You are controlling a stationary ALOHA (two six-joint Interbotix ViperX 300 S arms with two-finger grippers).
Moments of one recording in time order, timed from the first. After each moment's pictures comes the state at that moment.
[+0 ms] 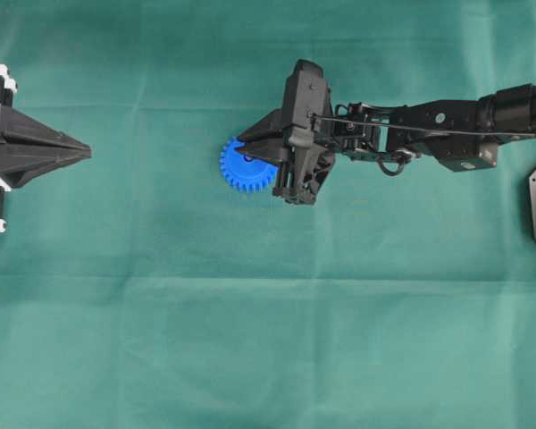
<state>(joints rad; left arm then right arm) 0.02 -0.96 1.18 0.01 -0.14 -0.01 -0.13 0.20 0.62 0.06 -0.32 -0.03</state>
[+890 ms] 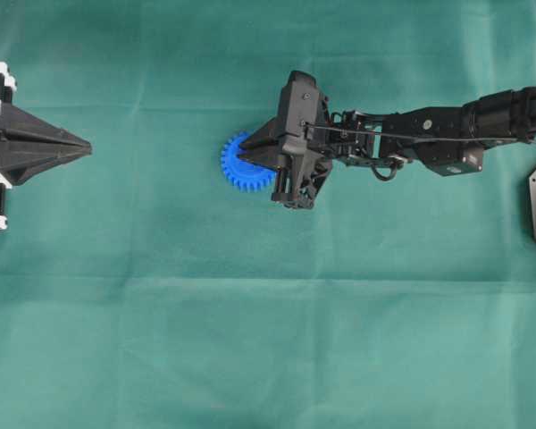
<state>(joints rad) 0.04 -0.96 1.18 0.01 -0.12 -0.01 -0.12 0.26 0.62 0.05 -0.35 -0.03</state>
